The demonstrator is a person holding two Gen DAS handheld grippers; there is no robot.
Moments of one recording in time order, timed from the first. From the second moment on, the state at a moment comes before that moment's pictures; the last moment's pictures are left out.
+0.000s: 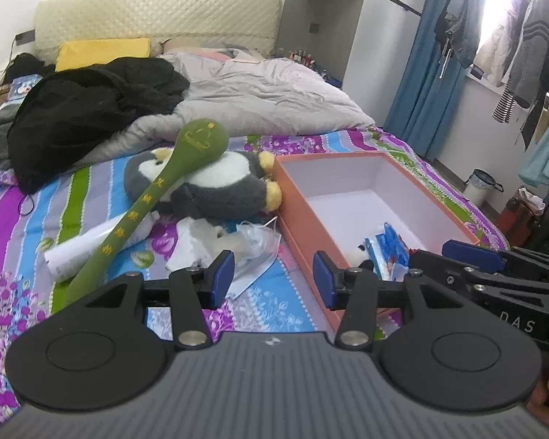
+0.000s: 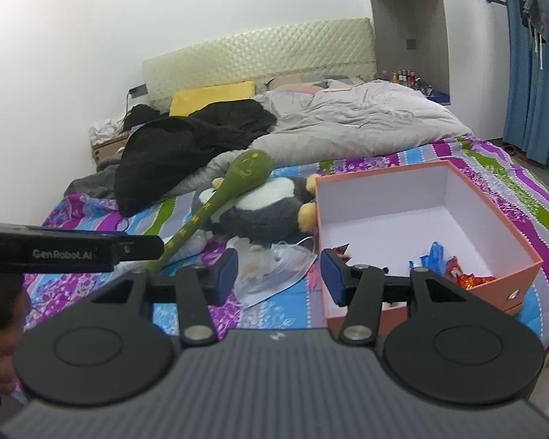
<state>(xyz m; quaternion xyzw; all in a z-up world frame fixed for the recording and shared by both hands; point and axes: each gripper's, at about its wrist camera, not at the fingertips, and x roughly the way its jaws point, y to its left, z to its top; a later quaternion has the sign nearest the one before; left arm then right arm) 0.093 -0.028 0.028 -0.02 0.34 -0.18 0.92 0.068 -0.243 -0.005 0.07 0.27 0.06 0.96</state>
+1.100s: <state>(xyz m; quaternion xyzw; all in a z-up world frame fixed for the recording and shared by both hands) 0.057 0.045 -0.063 -0.07 0.40 -0.10 0.91 0.065 -0.177 -0.067 0.03 0.35 0.11 0.93</state>
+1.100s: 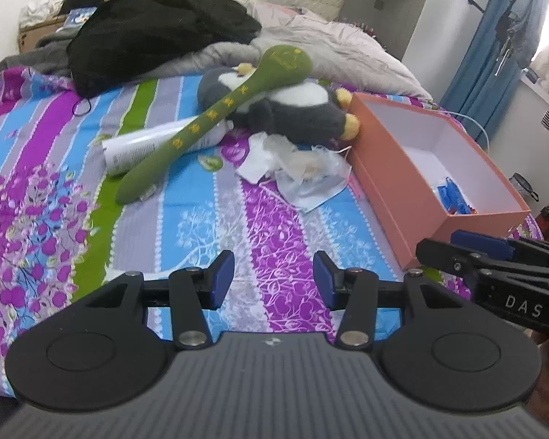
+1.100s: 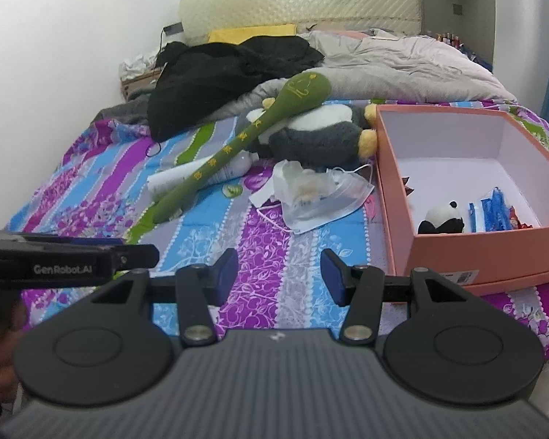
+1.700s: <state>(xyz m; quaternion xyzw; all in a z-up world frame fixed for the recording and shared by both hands) 0.141 0.050 -0.111 -0.09 0.43 -0.09 0.89 0.132 -0.173 -0.093 0.02 0.38 0.11 0.92</state>
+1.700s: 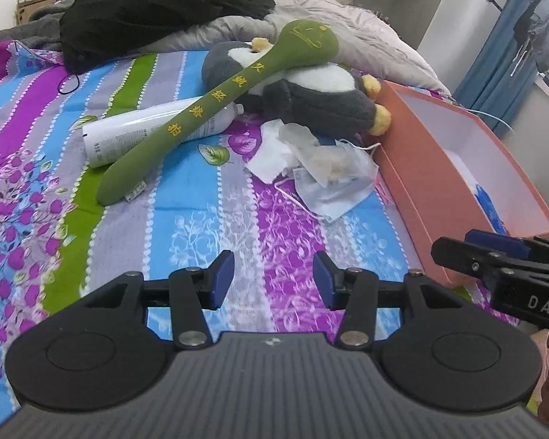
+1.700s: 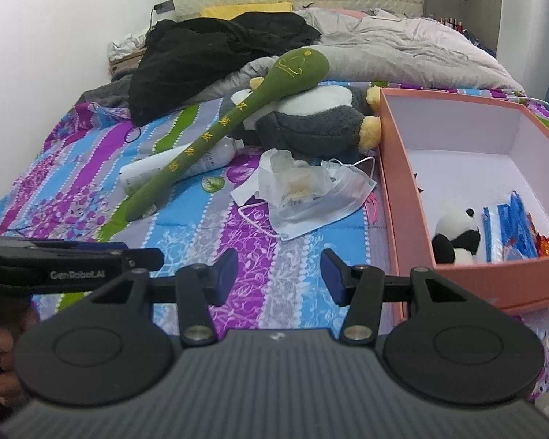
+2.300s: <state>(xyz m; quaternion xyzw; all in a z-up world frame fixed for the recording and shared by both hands) 0.284 0.057 -0.165 -0.10 0.45 -0.10 0.88 0.252 -0.168 -0.127 0.03 0.41 0.08 0.91</state>
